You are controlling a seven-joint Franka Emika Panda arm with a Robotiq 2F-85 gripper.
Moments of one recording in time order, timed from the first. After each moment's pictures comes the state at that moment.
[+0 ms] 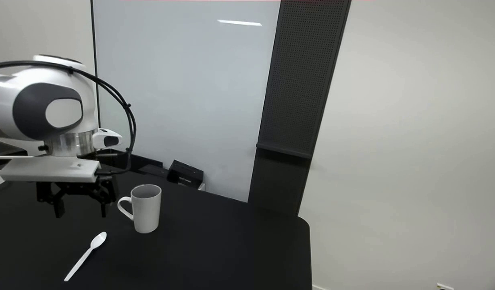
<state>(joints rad) 0.10 0.27 0.10 -2.38 -0.06 2.70 -0.17</state>
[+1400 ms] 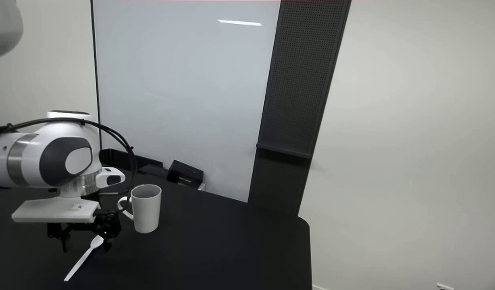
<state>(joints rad) 0.22 0.56 -0.02 -2.25 -0.13 2.79 0.01</state>
